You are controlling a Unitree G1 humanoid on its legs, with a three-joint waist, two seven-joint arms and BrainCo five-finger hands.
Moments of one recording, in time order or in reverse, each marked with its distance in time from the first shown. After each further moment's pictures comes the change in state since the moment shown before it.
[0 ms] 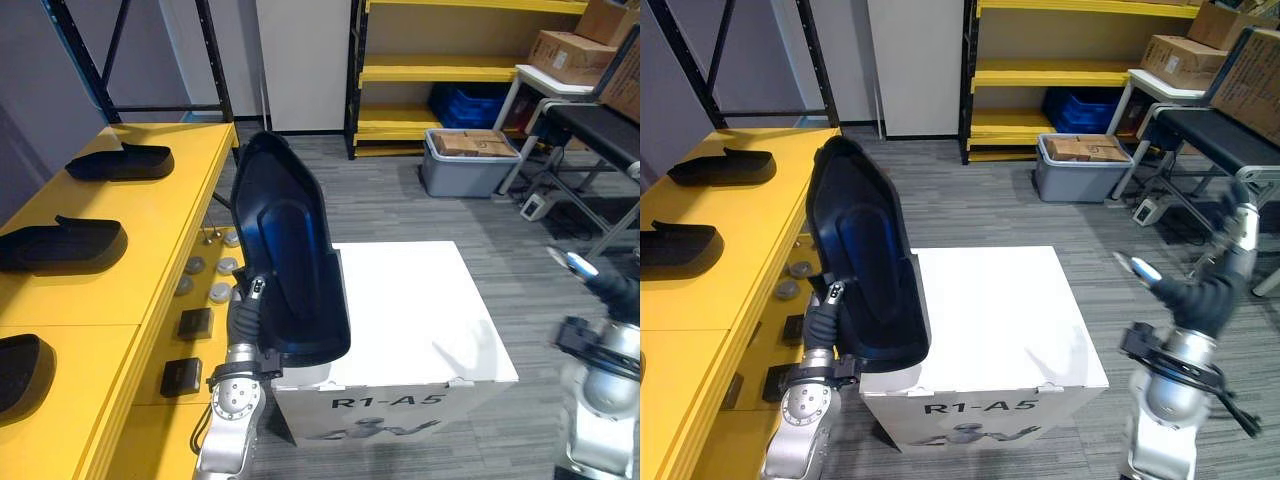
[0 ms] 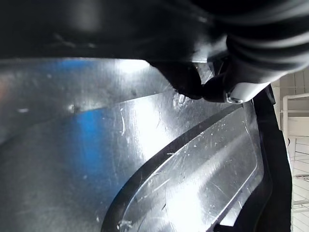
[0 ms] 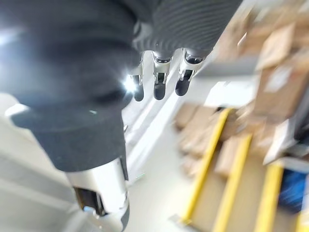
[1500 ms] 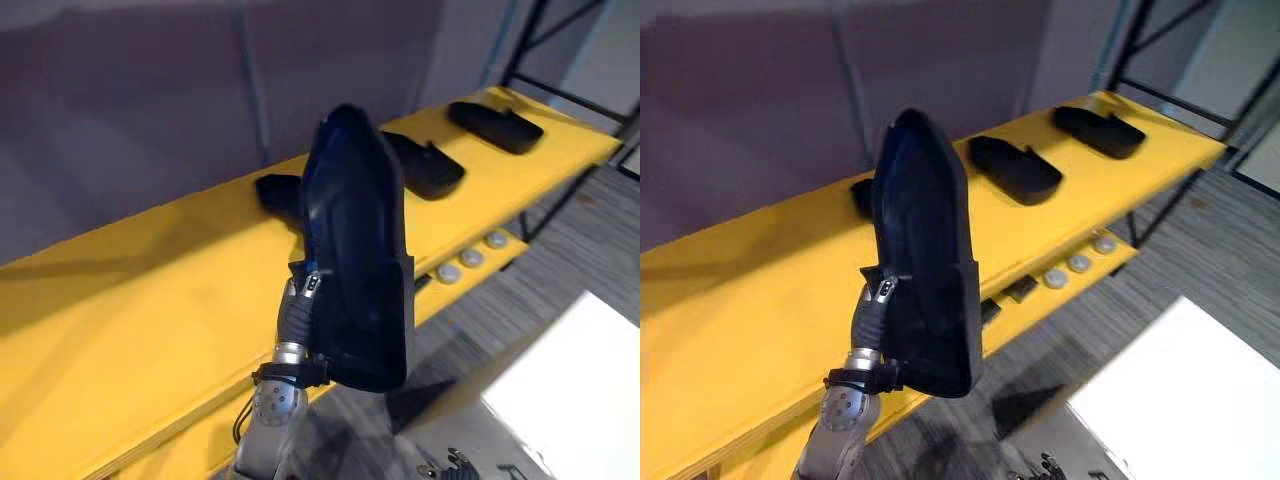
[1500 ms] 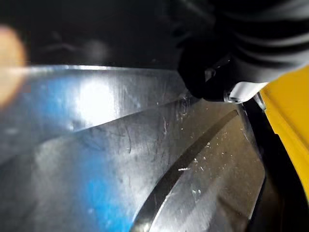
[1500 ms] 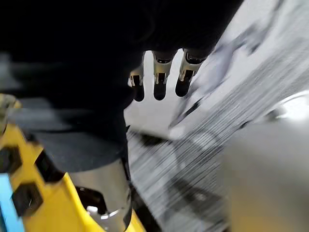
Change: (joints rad) left arm -0.070 -0.052 -0.258 0.002 -0.042 -0.029 -0.019; right arm 0.061 0.151 0.408 1.176 -0.034 0.162 0.157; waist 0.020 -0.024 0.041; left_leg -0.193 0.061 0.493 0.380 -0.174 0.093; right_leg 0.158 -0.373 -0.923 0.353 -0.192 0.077
